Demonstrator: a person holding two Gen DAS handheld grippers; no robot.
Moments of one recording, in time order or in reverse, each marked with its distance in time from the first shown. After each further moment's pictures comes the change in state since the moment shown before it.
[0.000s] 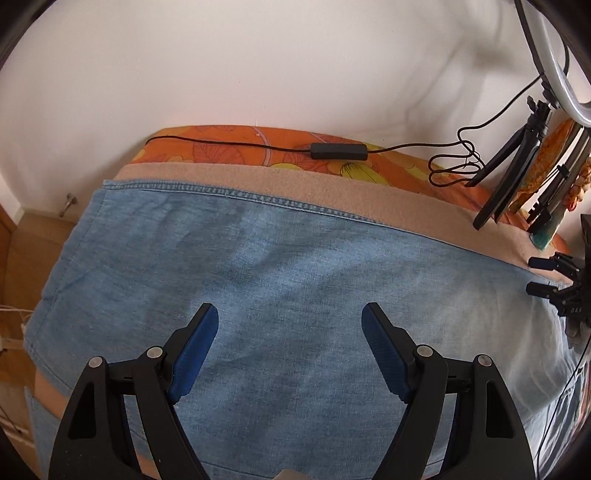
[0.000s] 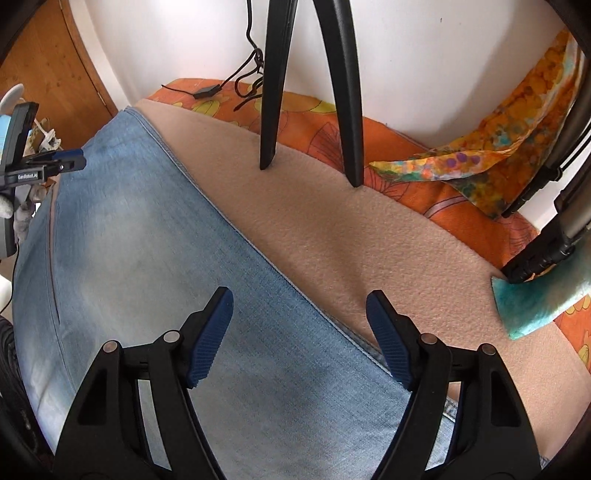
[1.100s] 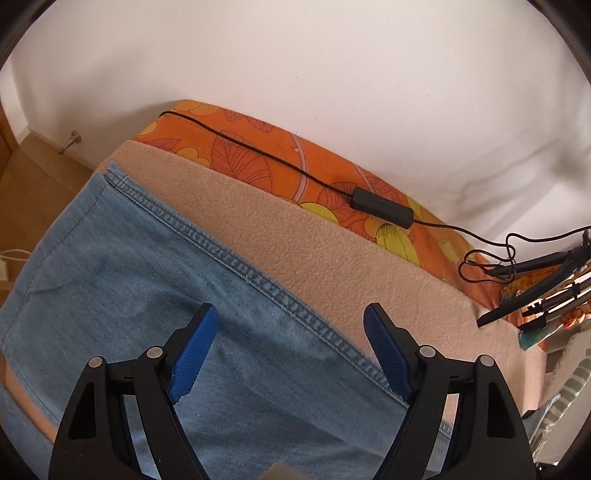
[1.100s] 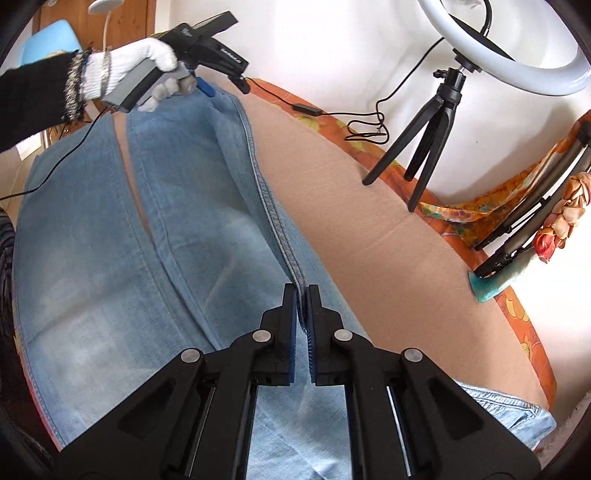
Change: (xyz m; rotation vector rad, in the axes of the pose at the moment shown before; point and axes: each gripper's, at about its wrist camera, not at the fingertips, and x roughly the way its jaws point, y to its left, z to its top) left arm 0.043 0.025 0.069 -0.280 0.093 -0.010; right arm -0.098 0.162 -0.074 -0.286 -0.118 -0.172
